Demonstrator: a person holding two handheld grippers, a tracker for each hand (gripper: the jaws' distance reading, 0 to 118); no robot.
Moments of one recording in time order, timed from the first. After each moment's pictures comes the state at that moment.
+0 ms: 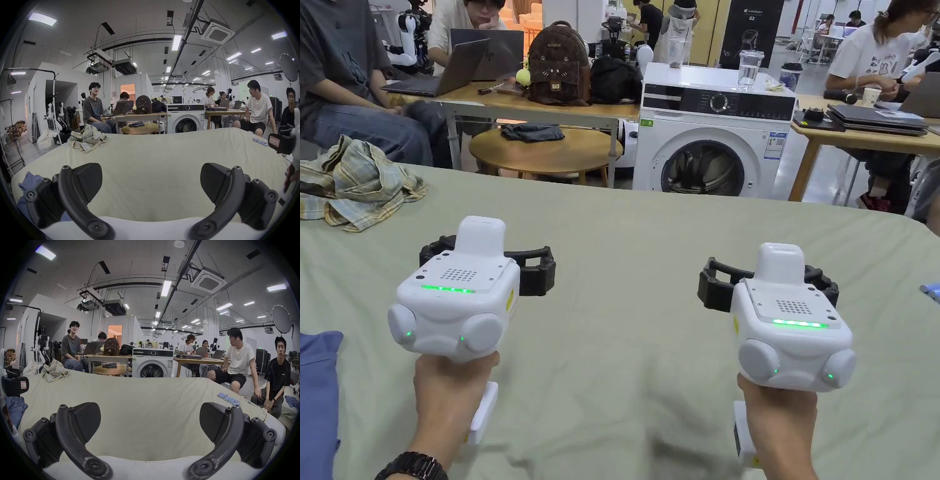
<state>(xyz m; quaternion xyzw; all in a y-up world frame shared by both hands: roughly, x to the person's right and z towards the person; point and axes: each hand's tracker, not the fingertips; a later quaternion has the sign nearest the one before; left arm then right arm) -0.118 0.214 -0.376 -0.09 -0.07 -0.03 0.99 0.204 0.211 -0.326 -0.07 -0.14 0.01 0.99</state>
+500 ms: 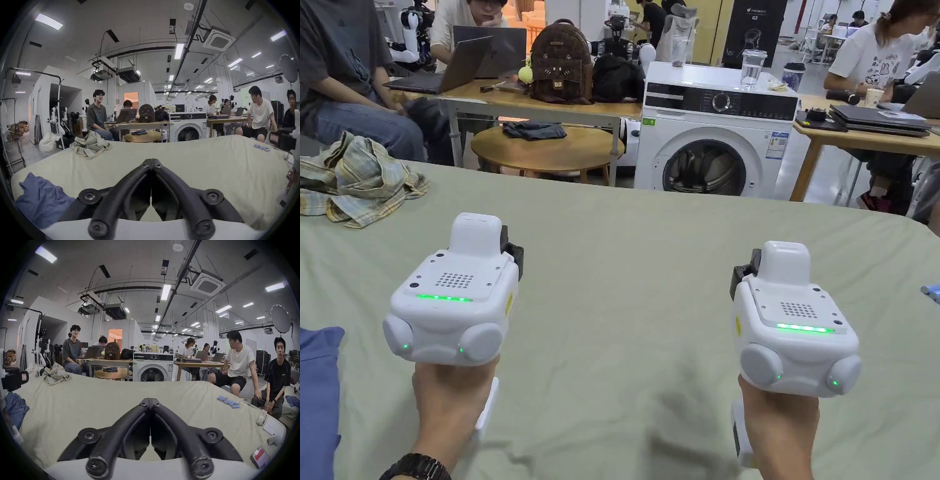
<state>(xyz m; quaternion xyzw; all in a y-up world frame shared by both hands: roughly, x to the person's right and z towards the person) -0.116 0.219 -0.352 -0.04 -0.06 -0.02 1.00 0.202 0.215 -0.324 -0.05 -0.14 0.01 0.99</state>
